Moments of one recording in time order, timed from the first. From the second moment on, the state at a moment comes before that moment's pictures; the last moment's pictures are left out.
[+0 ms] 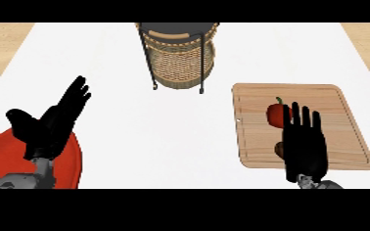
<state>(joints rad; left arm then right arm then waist) -0.06 0.37 -0.10 -1.56 0.26 0.09 0.17 -0.10 -0.48 0.56 -1.63 1.22 0.23 0.87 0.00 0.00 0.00</state>
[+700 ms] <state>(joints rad) -0.05 0.33 -0.04 -1.57 0.22 0.05 0.19 -0.10 -0.47 0.44 -1.52 1.33 0.13 0.74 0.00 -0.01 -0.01</state>
